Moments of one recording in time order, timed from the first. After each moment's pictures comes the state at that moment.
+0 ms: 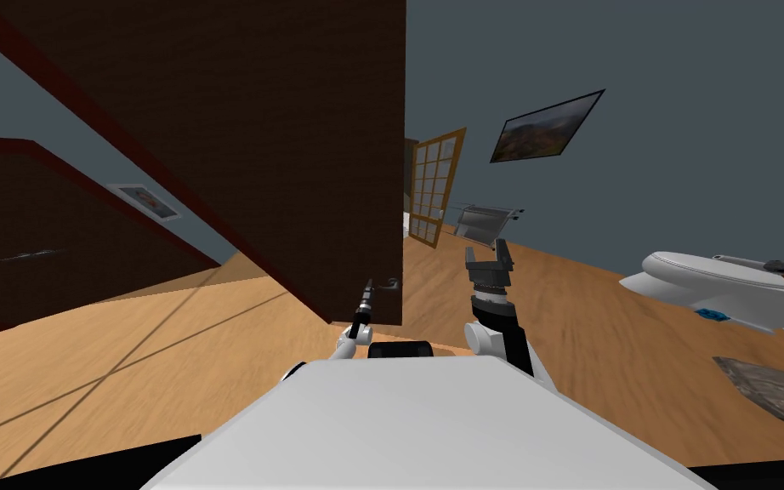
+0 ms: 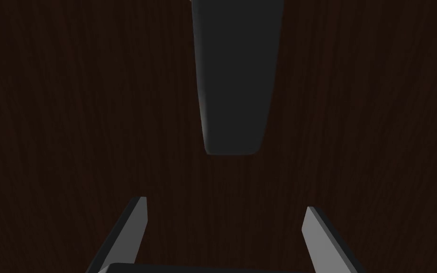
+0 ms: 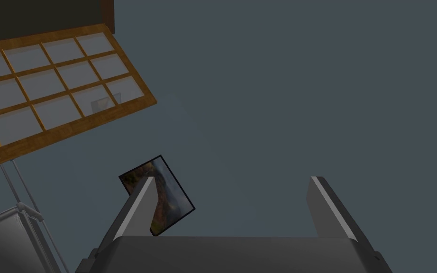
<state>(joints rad) -0.21 0.03 -0.18 -0.56 0.22 -0.83 -0.16</state>
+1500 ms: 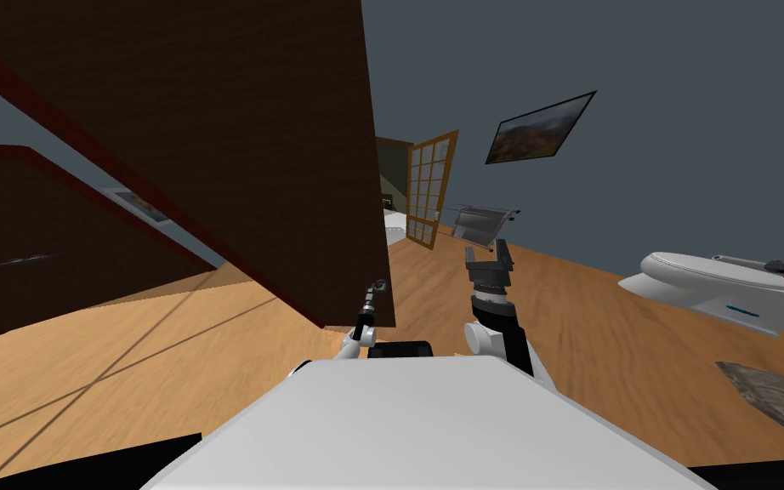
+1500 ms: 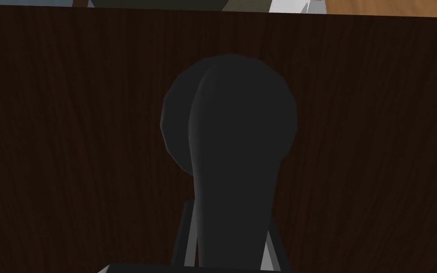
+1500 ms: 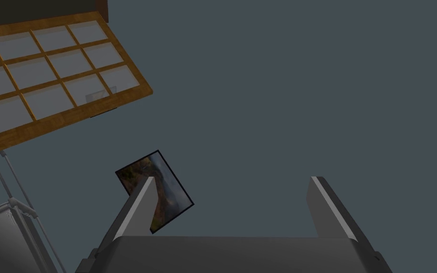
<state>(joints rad) -0.23 -0.01 -0.17 -0.51 0.24 -0.85 -0.16</state>
